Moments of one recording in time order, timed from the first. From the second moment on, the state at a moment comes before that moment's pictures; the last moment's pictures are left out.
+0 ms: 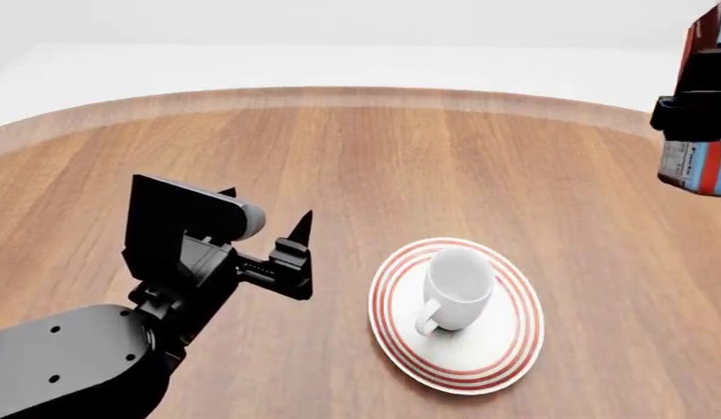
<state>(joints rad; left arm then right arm) -1.06 -0.95 1.19 0.51 -1.30 -0.15 -0.68 2.19 1.27 -1.75 -0.49 1.76 0.38 1.12</state>
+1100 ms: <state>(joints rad) -1.03 -0.93 1.19 0.47 -1.30 -0.15 -0.67 2.01 0.75 -1.91 0.70 1.54 0.79 0.07</state>
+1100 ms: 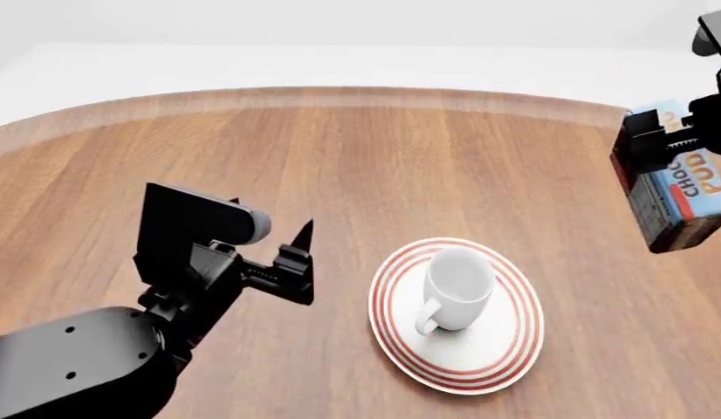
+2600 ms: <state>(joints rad) -1.00 -0.92 1.20 0.45 -1.28 -0.15 -0.67 1.60 0.78 -1.86 0.95 1.68 0.61 0.03</state>
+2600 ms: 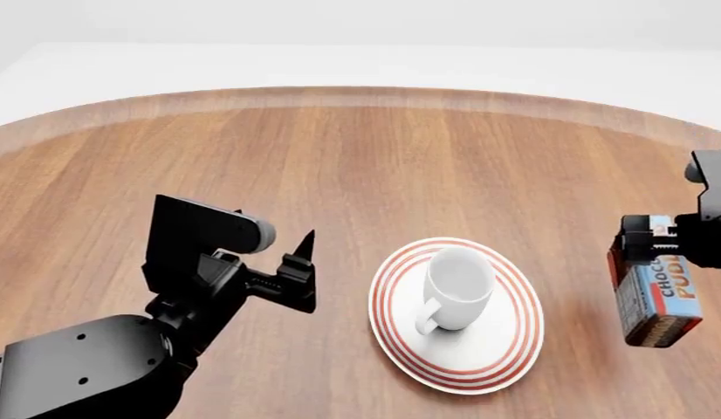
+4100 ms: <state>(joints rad) -0.98 -0.89 1.19 0.44 -1.28 -0.16 -0.67 1.64 0.87 -1.84 0.84 1.61 0.60 0.09</state>
